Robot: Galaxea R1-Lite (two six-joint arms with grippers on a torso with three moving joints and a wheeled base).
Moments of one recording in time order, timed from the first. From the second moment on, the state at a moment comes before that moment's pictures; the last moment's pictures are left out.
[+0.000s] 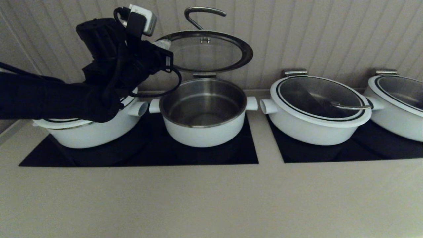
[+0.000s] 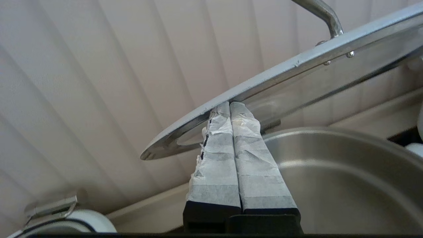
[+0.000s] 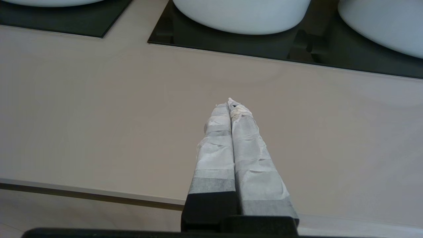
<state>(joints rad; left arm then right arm) -0.33 1.95 -1.45 -0.79 0.02 0.29 0.00 0.00 0.00 0.00 0.06 -0.12</state>
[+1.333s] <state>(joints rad) -0.33 2.04 -1.62 -0.78 0.03 0.30 0.00 0.00 0.00 0.00 0.06 -0.12</state>
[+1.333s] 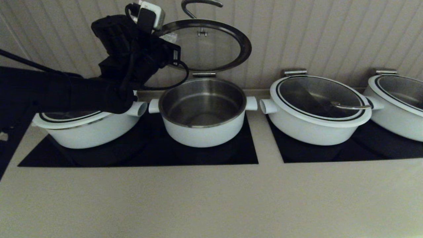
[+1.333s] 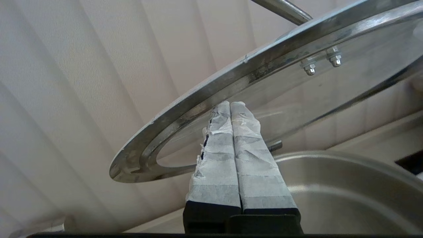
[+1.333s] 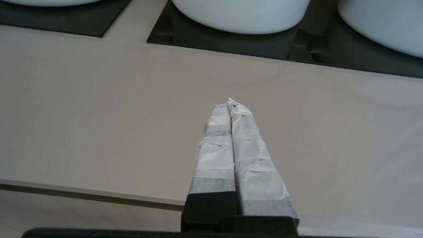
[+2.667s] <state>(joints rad) -0.32 1.75 -1.43 -0.38 0.02 0.33 0.00 0.00 0.00 0.00 0.06 -0.12</state>
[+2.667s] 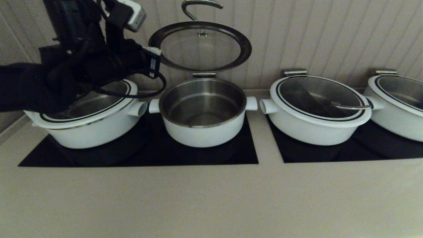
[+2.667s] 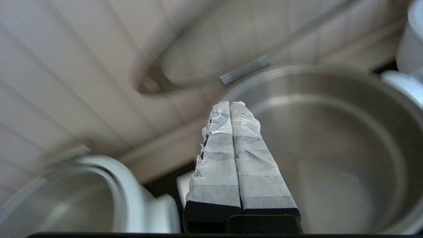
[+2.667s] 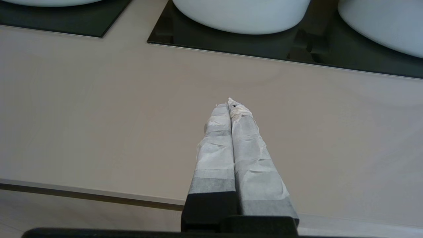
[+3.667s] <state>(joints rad) -0.25 1.94 -1.95 -0.13 -0.24 0.42 0.00 0.00 0.00 0.00 0.06 -0.12</state>
